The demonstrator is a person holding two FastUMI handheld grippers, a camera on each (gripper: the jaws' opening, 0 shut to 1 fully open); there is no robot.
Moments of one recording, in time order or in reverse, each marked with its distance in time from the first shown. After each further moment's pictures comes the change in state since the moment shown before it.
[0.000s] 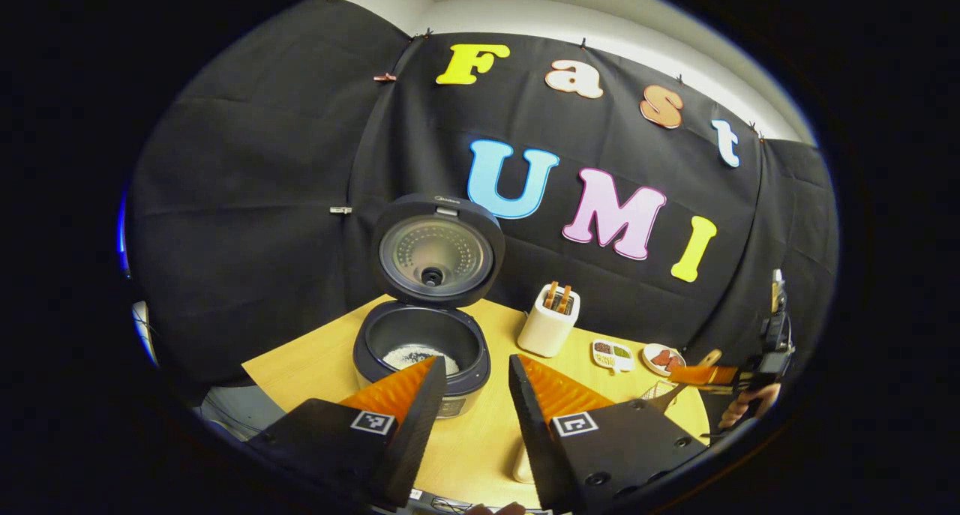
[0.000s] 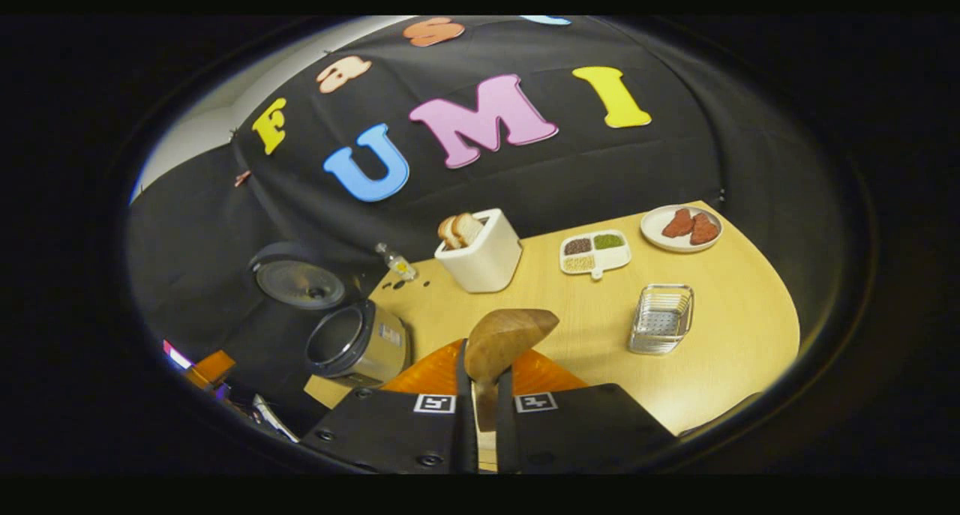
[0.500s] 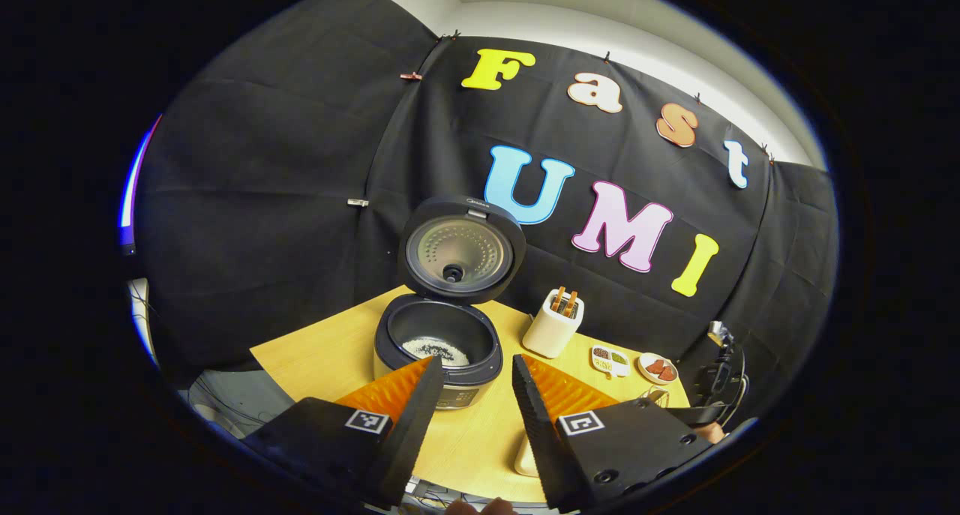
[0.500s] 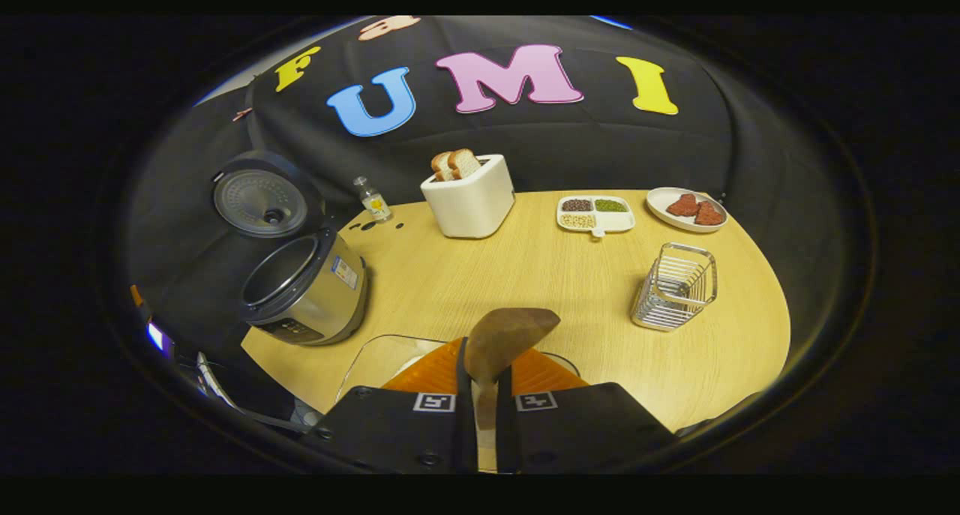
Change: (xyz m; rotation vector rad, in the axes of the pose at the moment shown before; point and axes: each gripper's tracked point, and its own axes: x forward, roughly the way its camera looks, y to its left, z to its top) left arm -0.033 0.027 -0.007 -0.086 0.002 0.003; right arm 0.047 -0.006 -0.083 -0.162 0.124 -0.122
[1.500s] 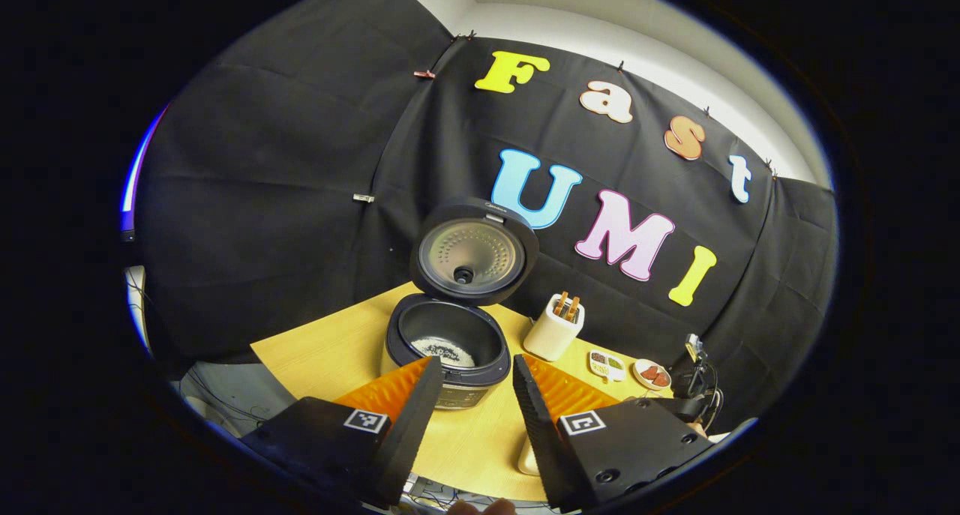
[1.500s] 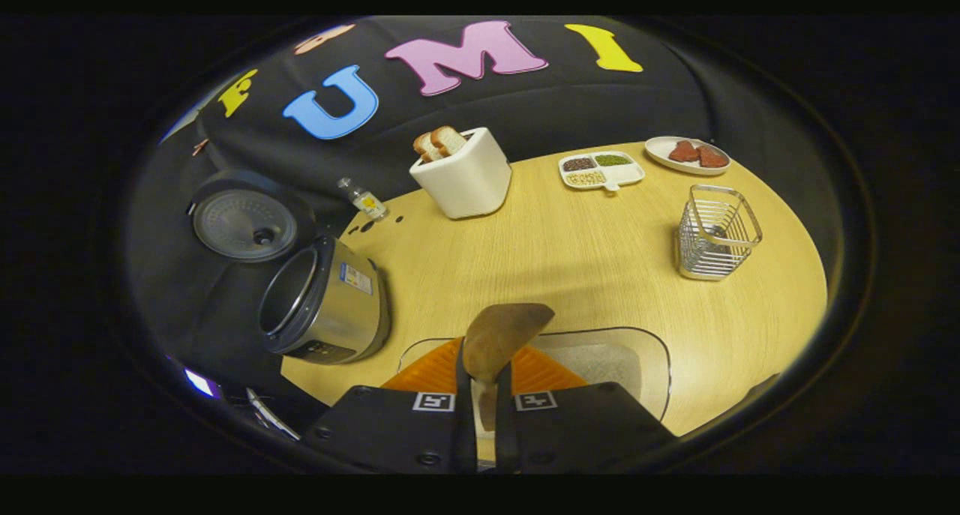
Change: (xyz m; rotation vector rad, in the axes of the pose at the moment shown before) left arm -0.004 0.025 0.010 -0.025 -0.003 -0.012; right arm 0.016 0.040 -0.006 0.278 0.086 0.037
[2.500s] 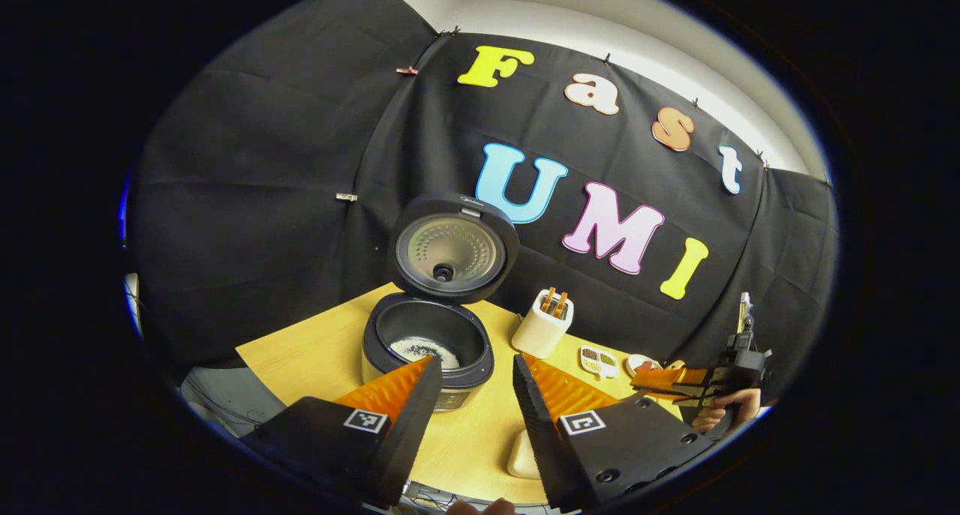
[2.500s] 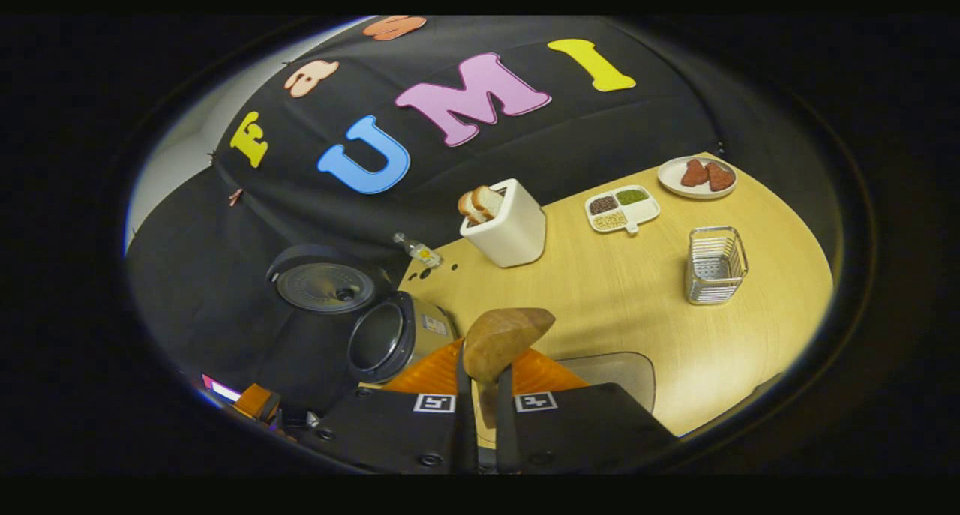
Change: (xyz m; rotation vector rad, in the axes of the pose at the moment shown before) left arm 0.017 -0.022 -0.002 0.023 0.011 -0.031; right arm -0.081 0.055 0.083 0.095 -0.119 0.191
